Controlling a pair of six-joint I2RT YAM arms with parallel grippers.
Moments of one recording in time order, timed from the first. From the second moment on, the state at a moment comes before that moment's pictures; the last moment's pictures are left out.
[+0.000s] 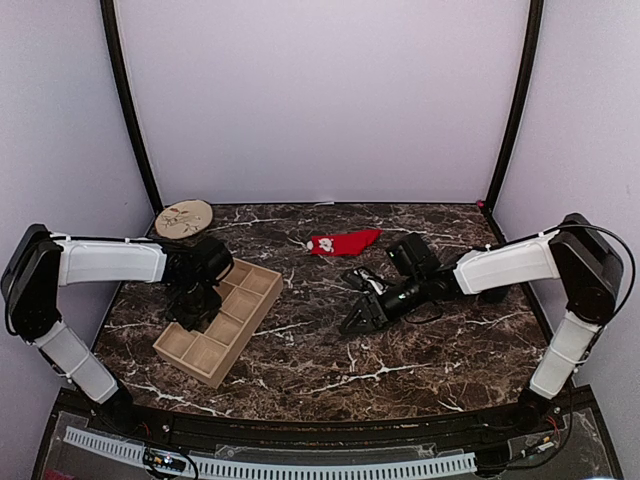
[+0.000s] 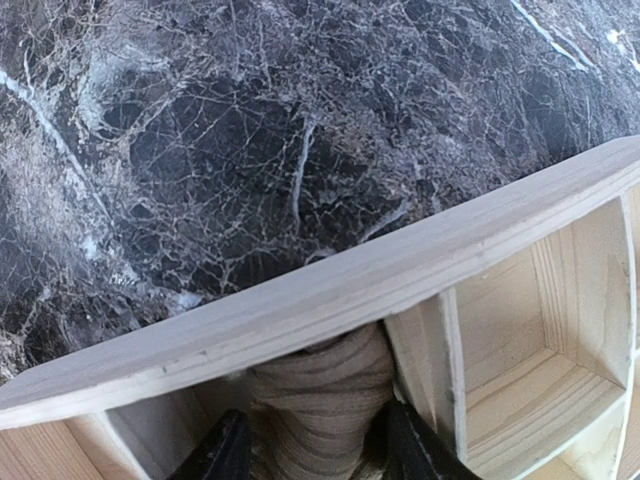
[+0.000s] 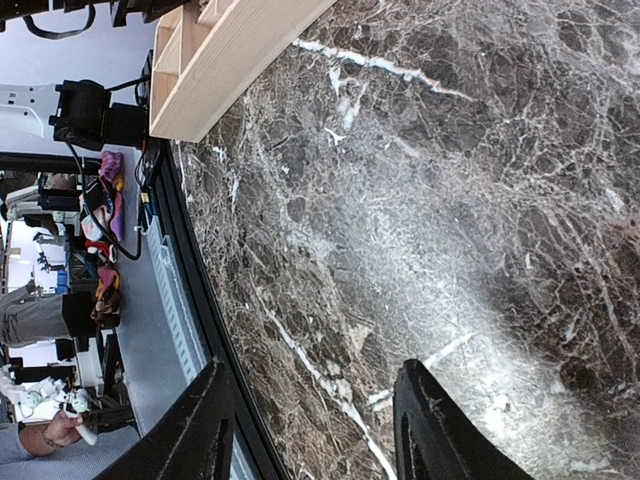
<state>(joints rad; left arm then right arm) -0.59 1.56 0.93 -0.79 -0.32 -1.43 0.75 1.71 0.91 -0.11 -0.78 0.36</state>
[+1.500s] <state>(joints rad) -0.84 1.72 1.14 -0.38 -0.32 -0.43 0.59 1.97 1.34 -0.22 -0.29 0.45</state>
